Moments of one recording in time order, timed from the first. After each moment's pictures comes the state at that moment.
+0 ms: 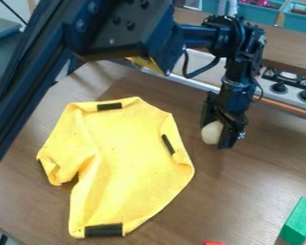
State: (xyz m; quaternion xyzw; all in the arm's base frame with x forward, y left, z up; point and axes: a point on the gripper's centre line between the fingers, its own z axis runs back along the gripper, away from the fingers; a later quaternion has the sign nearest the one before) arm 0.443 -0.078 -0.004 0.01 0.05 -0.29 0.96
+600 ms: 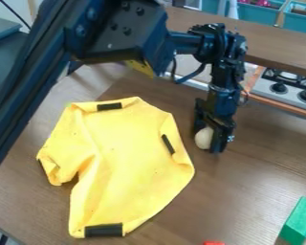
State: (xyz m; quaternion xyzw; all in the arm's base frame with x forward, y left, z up) arm 0.441 -0.060 -0.023 -0.03 0.06 -0.27 0.96
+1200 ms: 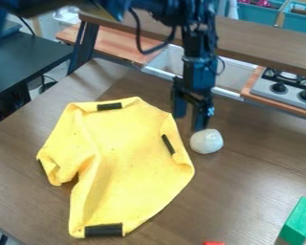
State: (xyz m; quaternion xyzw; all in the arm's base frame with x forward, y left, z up) arm 0.421 -0.028 0.030 -0.07 0.04 -0.25 0.97
